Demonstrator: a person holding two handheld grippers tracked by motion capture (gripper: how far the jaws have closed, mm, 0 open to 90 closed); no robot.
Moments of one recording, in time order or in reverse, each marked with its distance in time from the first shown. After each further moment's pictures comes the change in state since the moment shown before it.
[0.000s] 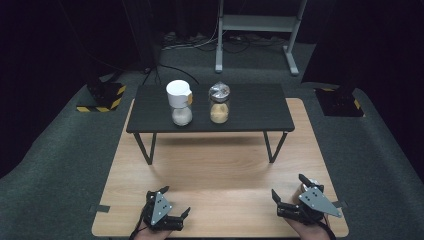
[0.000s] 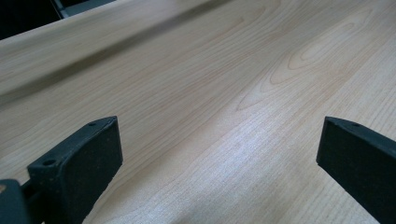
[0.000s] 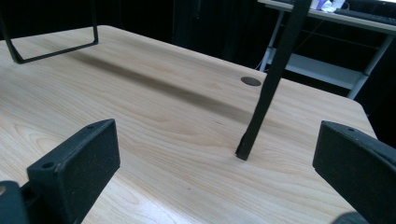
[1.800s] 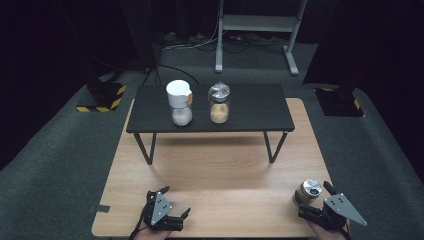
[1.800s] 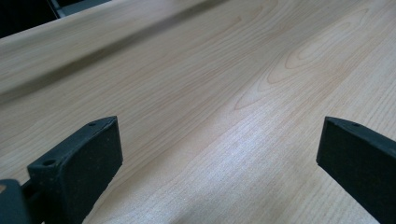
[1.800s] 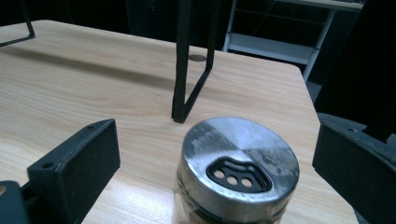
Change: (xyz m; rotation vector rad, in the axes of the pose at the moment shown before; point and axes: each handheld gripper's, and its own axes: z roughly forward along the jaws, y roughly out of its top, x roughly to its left) left arm 0.000 0.000 0.000 0.001 -0.010 0.003; right arm -0.045 -0.036 -0.024 0.026 -0.148 0.100
